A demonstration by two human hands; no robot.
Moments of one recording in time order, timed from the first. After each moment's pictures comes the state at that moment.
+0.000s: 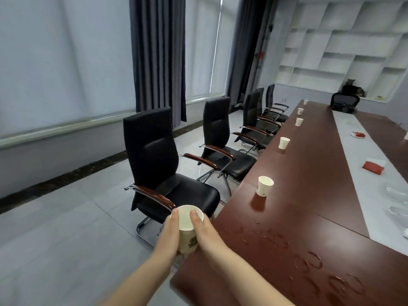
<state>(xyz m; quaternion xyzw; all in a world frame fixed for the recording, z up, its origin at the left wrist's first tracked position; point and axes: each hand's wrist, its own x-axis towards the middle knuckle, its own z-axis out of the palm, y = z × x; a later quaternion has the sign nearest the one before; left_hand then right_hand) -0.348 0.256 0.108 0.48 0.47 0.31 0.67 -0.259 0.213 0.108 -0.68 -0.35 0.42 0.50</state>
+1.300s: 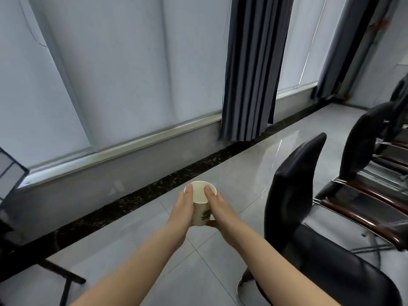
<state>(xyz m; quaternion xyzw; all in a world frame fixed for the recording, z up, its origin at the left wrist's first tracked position) -0.572 0.969 0.125 0.45 0.54 0.37 0.61 -0.472 0.942 0.125 -0.59 -0.39 0.54 0.45</state>
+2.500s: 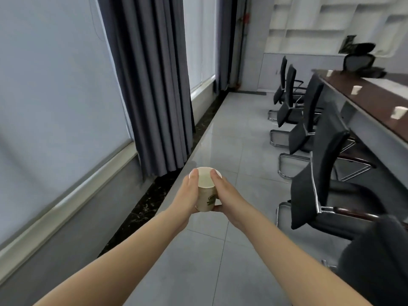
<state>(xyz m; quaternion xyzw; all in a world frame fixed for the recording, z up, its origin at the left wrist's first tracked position) -0.211 1.580 0.136 0.63 0.35 0.19 0.67 -0.140 1.498 0.138 -0.67 -0.21 0.37 0.61</state>
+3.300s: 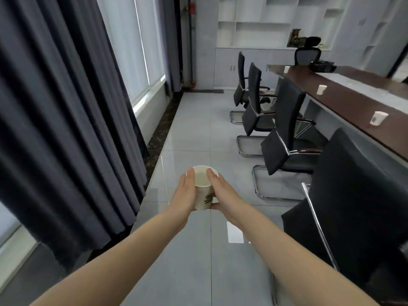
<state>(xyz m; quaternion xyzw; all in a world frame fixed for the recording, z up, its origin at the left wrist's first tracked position) 0.286 1.837 0.117 0.66 0.29 0.11 0.68 0.331 1.739 0.130 -0.69 -0.12 0.30 0.64</state>
